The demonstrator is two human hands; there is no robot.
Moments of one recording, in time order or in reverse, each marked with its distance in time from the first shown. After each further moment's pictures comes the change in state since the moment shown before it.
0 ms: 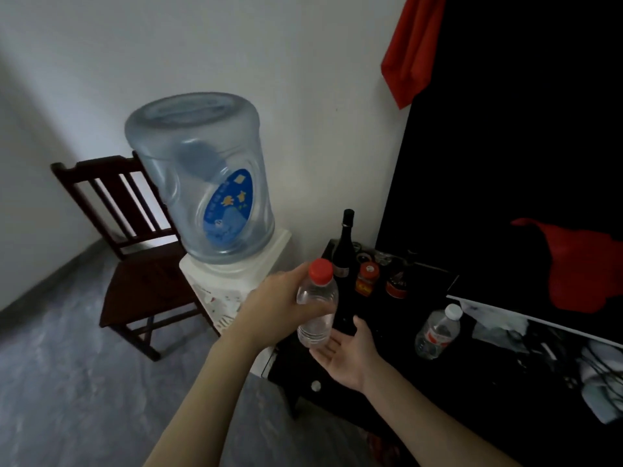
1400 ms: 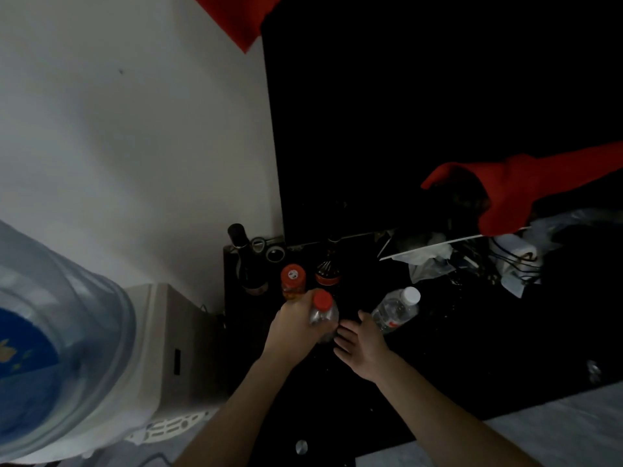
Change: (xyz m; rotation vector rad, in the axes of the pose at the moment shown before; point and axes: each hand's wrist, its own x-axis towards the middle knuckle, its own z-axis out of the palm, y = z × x) left_hand 0.210 -0.072 0.185 -0.155 -0.491 0.077; right_hand 0.117 -0.115 -0.073 0.299 0.418 -0.186
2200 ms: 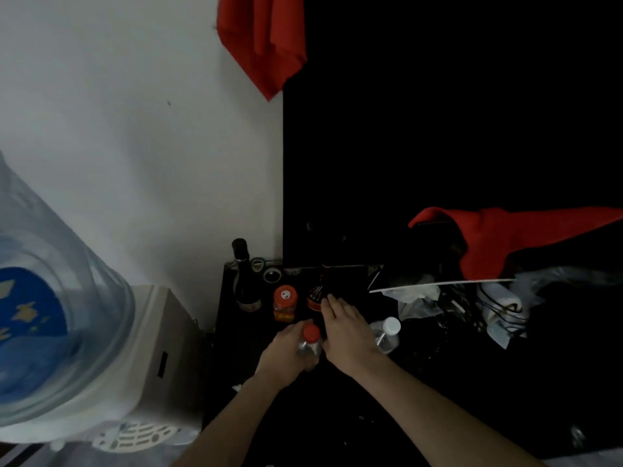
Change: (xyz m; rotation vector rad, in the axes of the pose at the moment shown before) left_hand -0.001 -0.025 0.037 0.015 -0.082 -0.076; right_hand -0.049 -0.040 0.015 -2.112 0.220 -1.071
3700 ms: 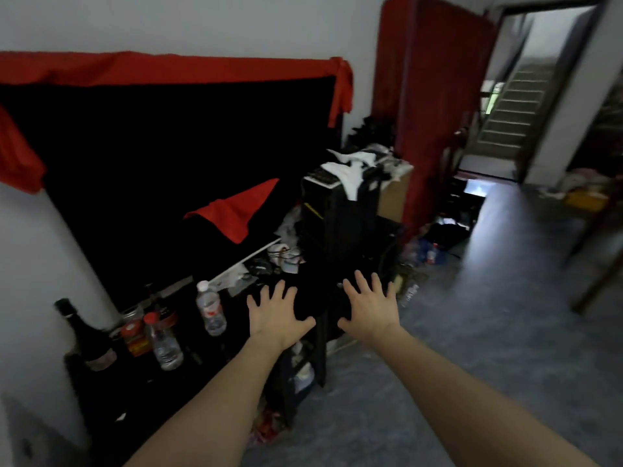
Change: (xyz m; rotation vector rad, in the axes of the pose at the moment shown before) left_hand -0.311 0.252 0.158 0.880 0.004 0.597; right_hand -0.528 0.057 -0.001 0.026 0.325 0.876
